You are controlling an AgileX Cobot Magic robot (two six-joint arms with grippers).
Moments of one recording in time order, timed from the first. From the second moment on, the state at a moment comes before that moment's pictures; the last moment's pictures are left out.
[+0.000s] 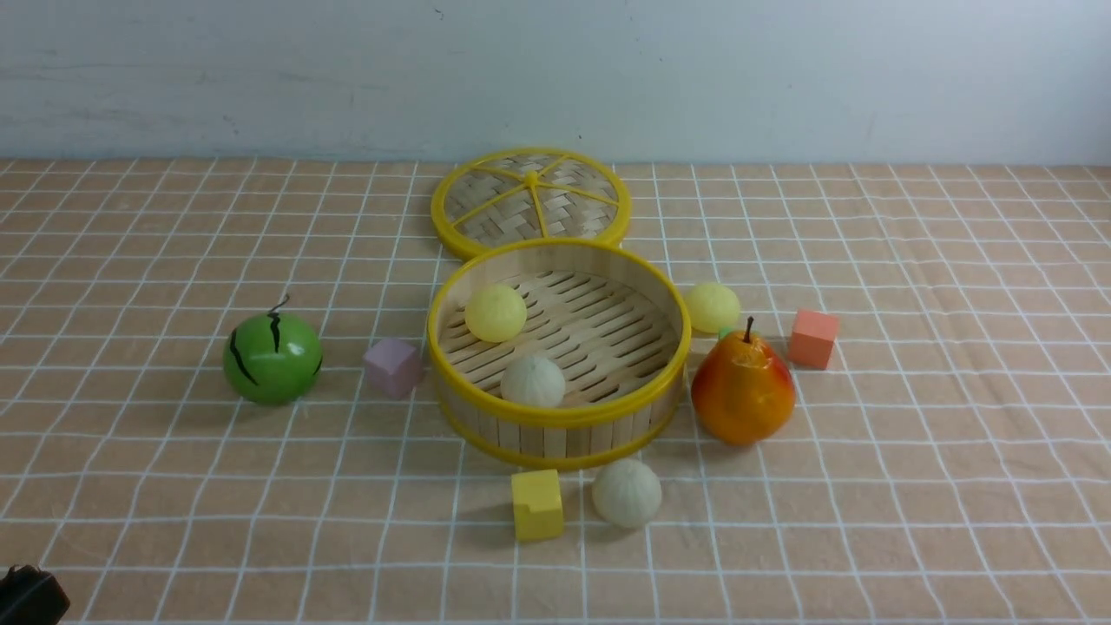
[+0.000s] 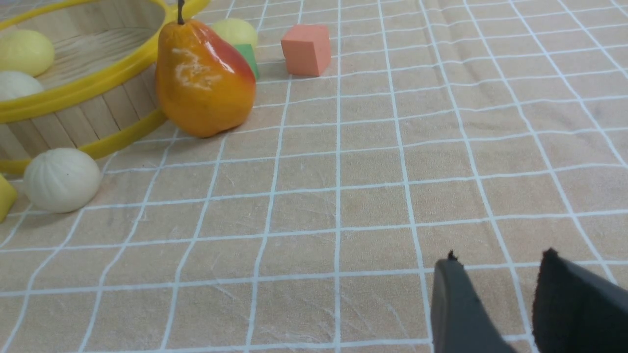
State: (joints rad) right arm 0.05 -0.01 0.02 0.07 0.39 0.08; left arm -0.32 -0.01 -0.17 -0.30 0.26 0.21
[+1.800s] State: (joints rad) right arm 0.59 1.78 -1.30 0.15 0.77 0.06; left arm -0.32 -0.01 -0.17 -0.30 0.26 0.21
